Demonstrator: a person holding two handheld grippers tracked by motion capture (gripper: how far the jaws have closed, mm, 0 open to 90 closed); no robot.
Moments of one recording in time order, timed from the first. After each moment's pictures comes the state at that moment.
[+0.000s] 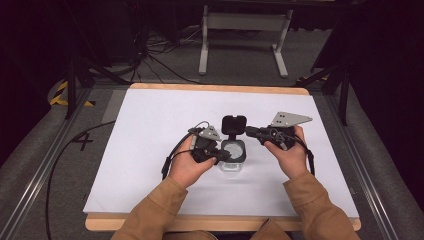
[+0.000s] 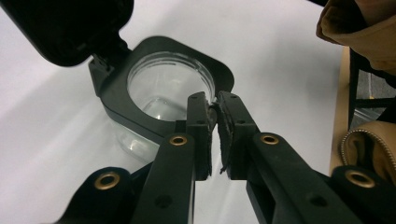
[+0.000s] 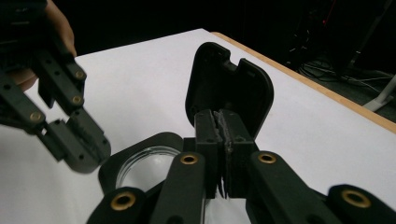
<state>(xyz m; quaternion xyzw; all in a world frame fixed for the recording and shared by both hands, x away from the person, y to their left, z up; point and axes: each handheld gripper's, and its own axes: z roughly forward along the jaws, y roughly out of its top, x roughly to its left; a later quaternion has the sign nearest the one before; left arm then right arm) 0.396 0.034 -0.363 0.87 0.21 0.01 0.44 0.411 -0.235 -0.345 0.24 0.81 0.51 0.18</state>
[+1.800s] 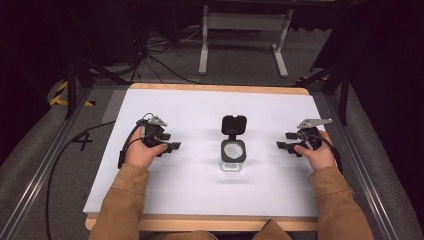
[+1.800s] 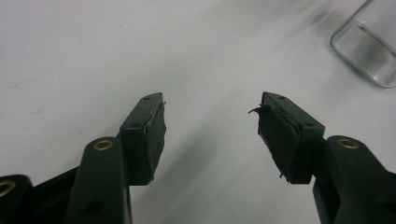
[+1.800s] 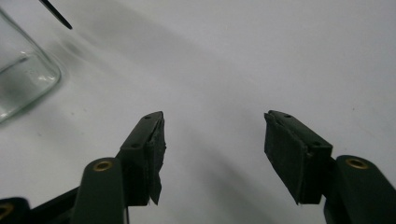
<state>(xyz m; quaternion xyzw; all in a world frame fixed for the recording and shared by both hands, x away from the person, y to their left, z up) 0.457 0.166 -0.418 0.85 0.37 0.07 0.37 0.449 -0.346 -0.412 0.39 0.83 0.37 0.16</state>
